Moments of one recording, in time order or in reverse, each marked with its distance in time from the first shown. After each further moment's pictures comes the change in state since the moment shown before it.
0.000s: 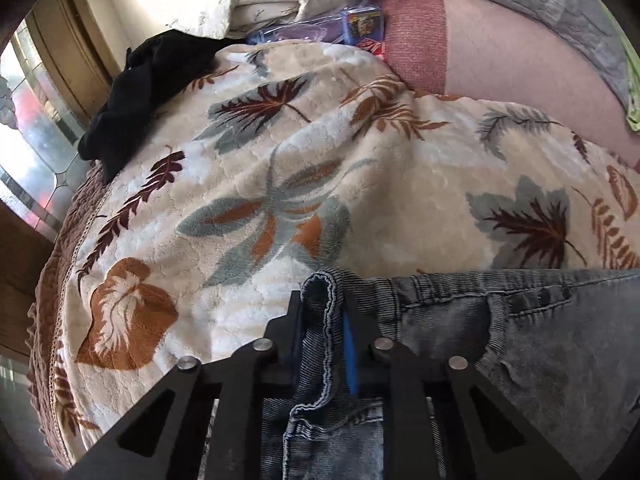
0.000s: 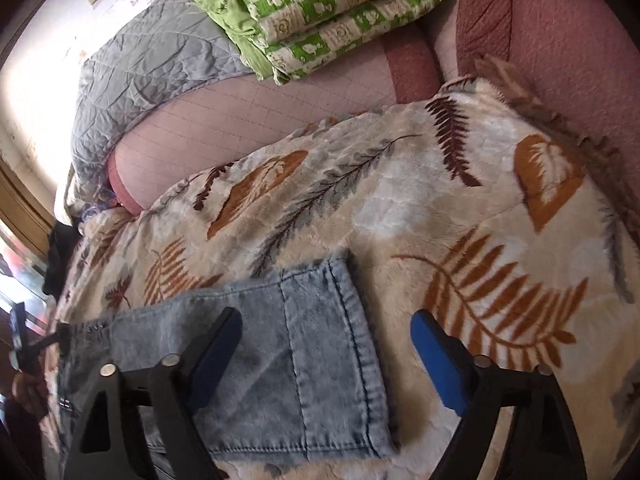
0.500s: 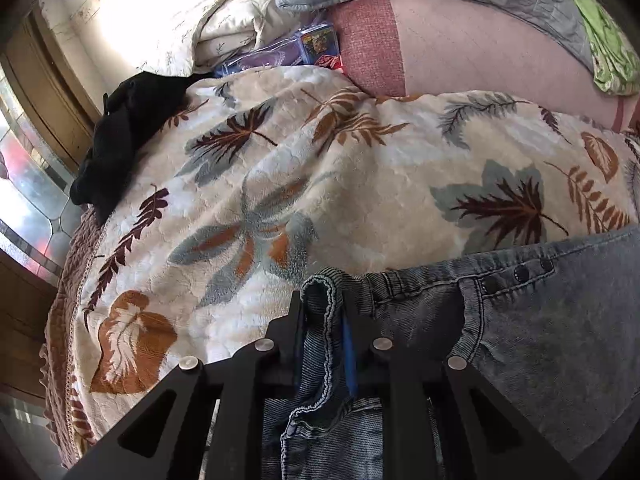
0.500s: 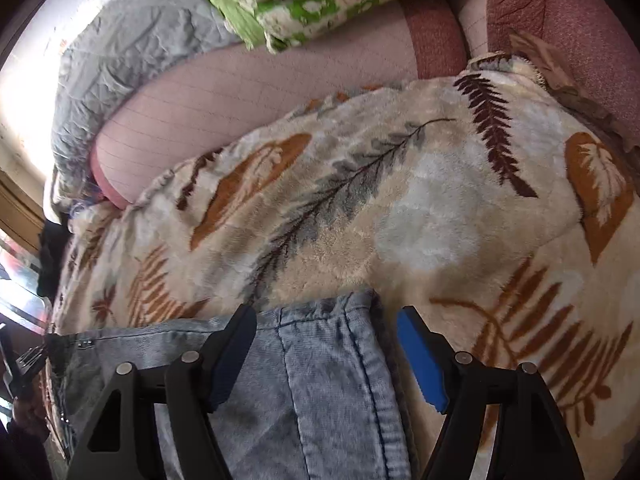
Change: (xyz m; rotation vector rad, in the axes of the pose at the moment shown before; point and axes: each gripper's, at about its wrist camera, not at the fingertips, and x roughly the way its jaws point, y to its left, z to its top) left arm -0.012 -0.018 -0.003 0.116 -0.060 -0.004; right arm 0.072 0.009 0.033 -0.016 0.106 -0.008
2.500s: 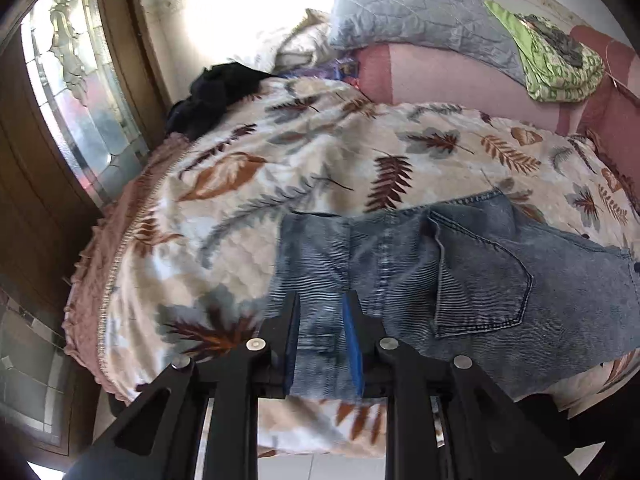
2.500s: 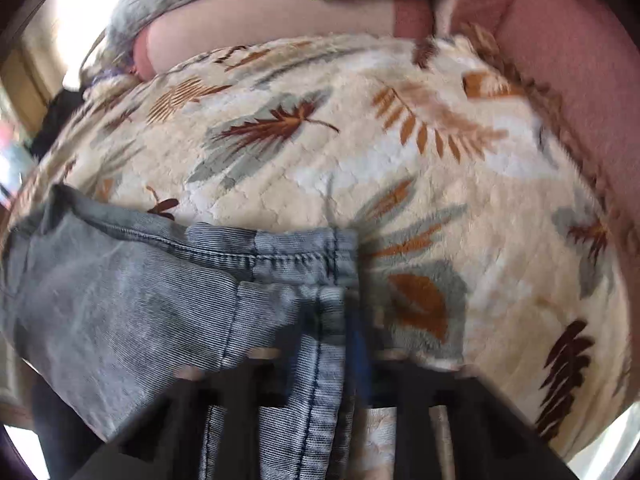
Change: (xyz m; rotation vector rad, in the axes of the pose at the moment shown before) left arm -0.190 0.022 -0.241 -0.101 -0.131 -0.027; right arm -0.138 -0.019 -0.234 -0.249 0.042 -0.194
